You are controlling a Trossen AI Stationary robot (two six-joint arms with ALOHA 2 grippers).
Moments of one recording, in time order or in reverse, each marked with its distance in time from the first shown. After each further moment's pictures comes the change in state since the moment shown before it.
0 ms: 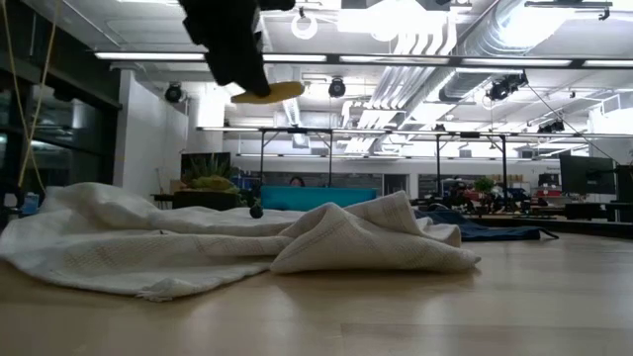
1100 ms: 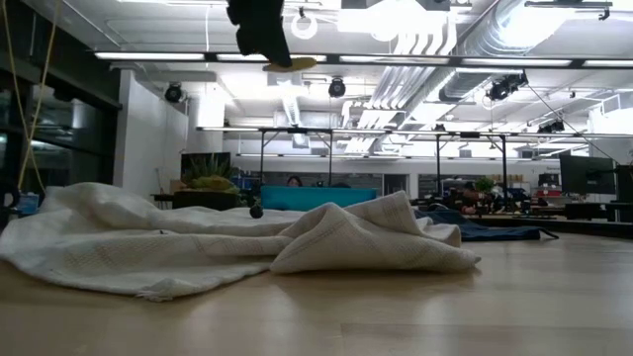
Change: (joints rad) left arm 0.263 0.000 0.303 -0.304 0.012 0.211; right arm 0.000 0.000 0.000 0.025 0.000 0.006
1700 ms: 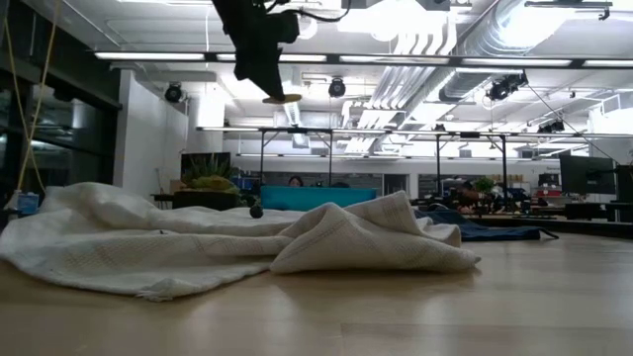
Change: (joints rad) left arm 0.337 0.000 0.000 0.028 0.018 0.167; right arm -0.003 0.000 0.000 0.000 0.026 0.051
